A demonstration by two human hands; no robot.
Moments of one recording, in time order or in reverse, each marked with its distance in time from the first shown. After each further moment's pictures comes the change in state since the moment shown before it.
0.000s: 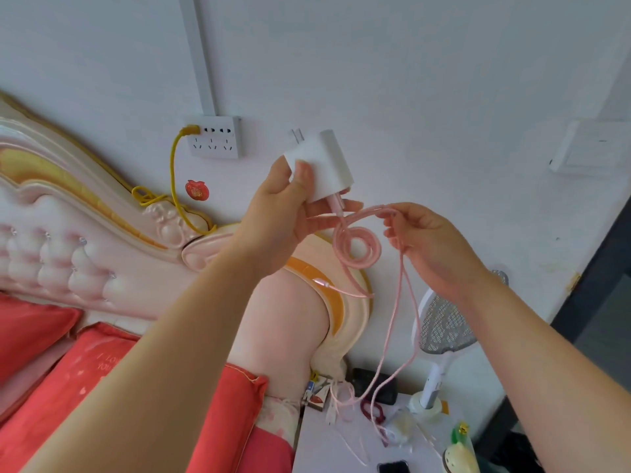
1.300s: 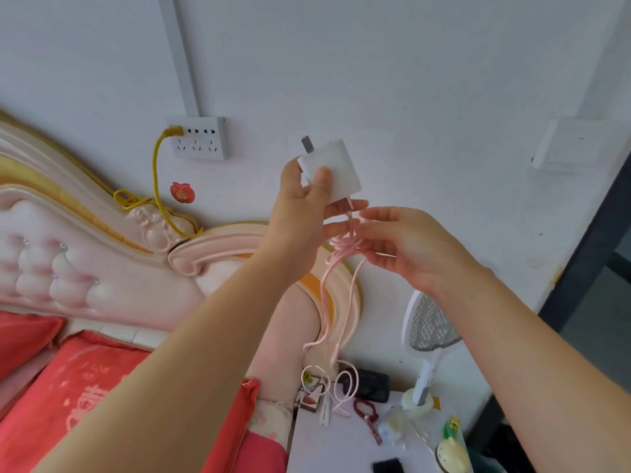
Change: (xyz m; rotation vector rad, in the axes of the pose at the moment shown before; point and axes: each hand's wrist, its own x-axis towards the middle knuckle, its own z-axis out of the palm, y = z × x) left_hand 0.014 -0.020 0.033 0.034 0.192 -0.041; right_hand -0.009 -0.035 0.020 0.157 0.028 0.367
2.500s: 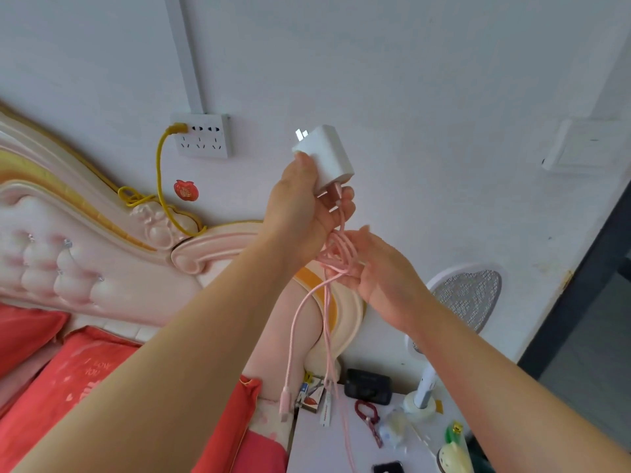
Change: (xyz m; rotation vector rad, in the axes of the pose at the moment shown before) left_hand 0.018 0.006 -0.001 -0.402 0.057 -0.166; right_hand 0.016 0.057 0.011 0.170 -0.165 -0.096
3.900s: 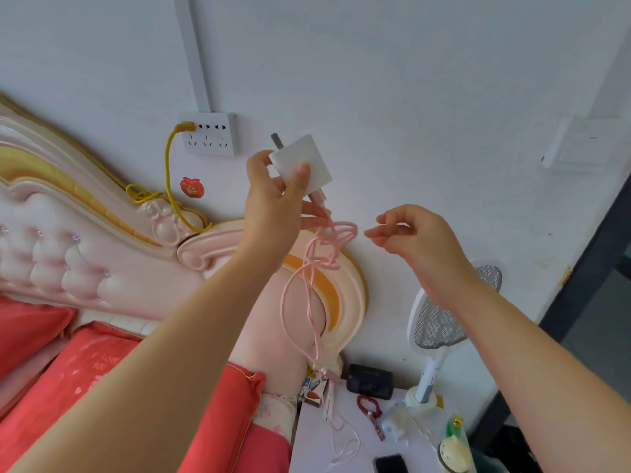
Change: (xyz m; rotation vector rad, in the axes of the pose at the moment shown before) left_hand -0.023 0.012 -0.027 0.627 0.103 0.320; right_hand -0.014 -0.035 -0.015 -0.490 0.213 -0.262
